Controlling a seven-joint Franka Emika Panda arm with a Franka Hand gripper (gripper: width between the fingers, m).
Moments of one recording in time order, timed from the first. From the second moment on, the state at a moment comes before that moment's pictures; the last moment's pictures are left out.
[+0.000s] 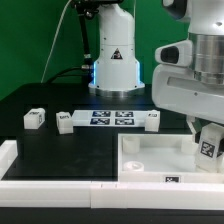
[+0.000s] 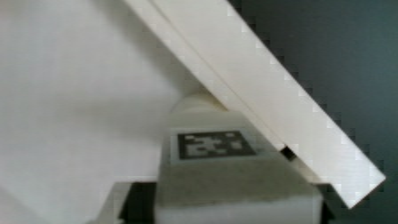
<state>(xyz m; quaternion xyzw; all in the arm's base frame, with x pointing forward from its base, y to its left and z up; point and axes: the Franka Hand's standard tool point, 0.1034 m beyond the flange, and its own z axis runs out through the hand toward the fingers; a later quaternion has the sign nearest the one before) 0.621 0.127 0.066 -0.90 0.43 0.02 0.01</state>
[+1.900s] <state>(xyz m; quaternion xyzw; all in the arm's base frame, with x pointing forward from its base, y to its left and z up) 0.624 0.124 0.066 -1.00 -0.07 0.00 0.00</state>
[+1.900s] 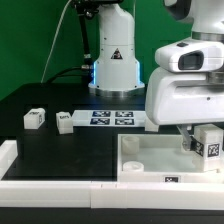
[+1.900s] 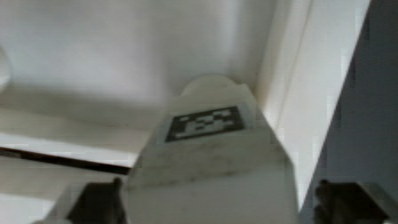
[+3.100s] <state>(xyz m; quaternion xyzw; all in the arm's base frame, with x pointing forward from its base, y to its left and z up) 0.626 0.113 0.065 -0.84 0.55 0.00 0.01</state>
